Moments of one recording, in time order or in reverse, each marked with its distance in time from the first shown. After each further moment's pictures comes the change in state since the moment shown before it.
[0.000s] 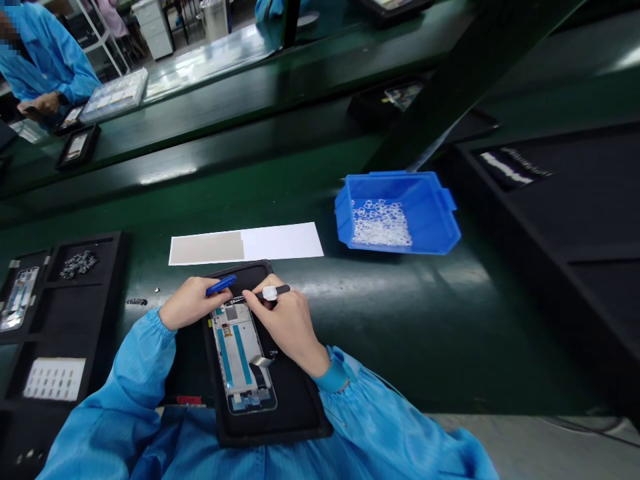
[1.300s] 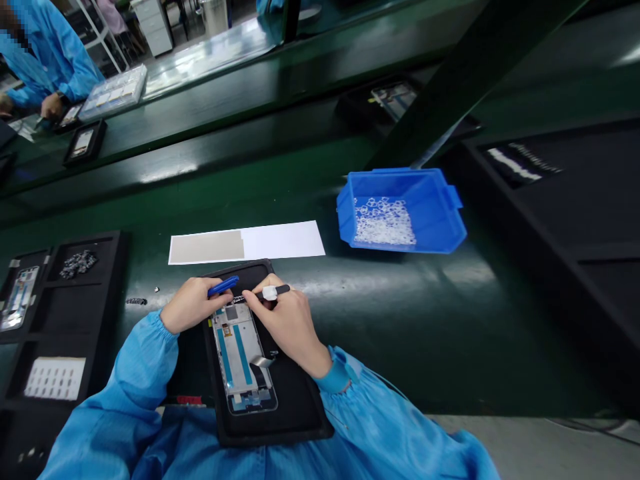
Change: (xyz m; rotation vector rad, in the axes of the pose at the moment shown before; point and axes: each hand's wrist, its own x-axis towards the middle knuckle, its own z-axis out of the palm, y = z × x) left_hand -0.002 0.010 0.001 0.121 0.008 -0.062; right_hand 0.002 -0.004 -0.003 -0.002 -0.010 -0.015
